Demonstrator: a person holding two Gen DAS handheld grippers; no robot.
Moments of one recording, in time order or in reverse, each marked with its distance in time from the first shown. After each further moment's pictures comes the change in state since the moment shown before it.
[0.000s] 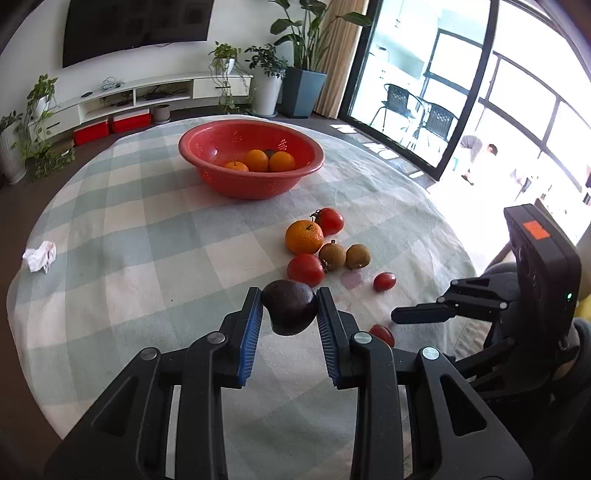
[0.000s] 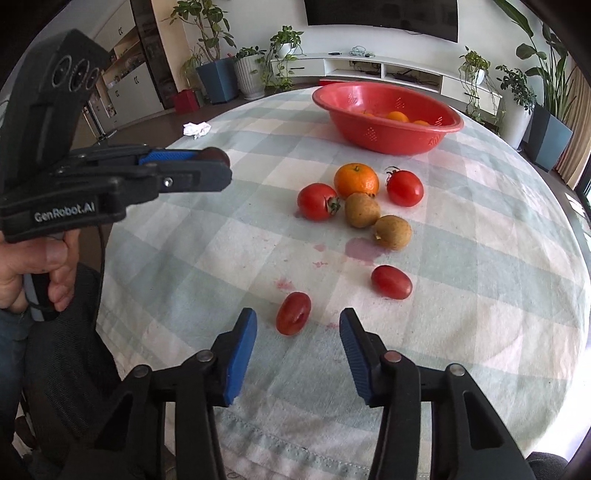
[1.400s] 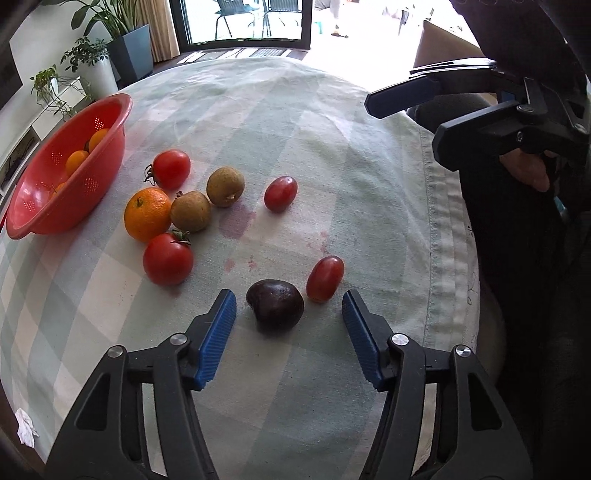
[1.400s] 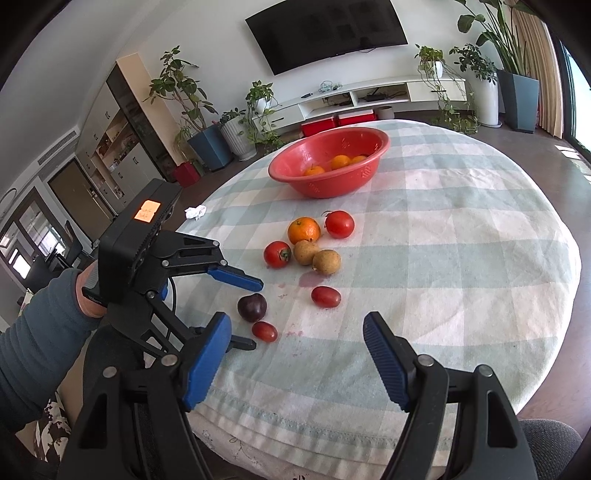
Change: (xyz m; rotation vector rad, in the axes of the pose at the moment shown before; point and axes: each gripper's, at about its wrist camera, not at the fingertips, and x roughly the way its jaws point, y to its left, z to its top) left arm 0.087 -0.069 -0.010 0.671 0.386 -0.263; right arm -0.076 -0.069 -0.023 0.249 -0.216 0.152
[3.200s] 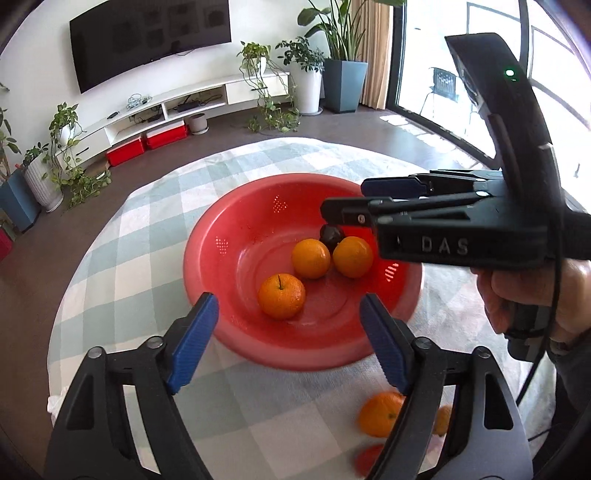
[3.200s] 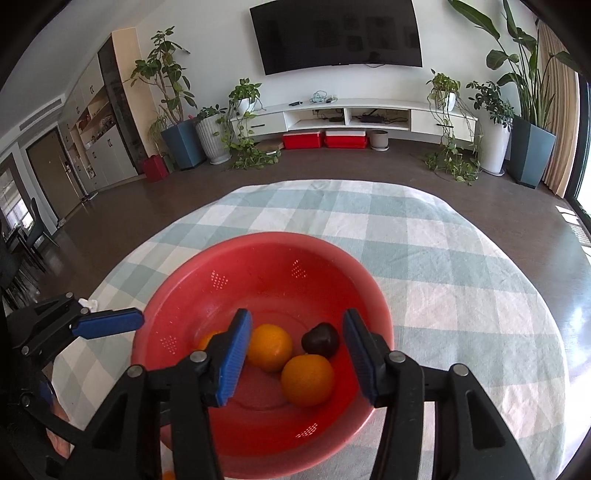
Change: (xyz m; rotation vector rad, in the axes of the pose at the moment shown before) left arm -0.058 0.151 0.061 -0.648 -0.273 0.488; right arm 0.160 -0.057 0.221 -0.122 -0.037 -0.130
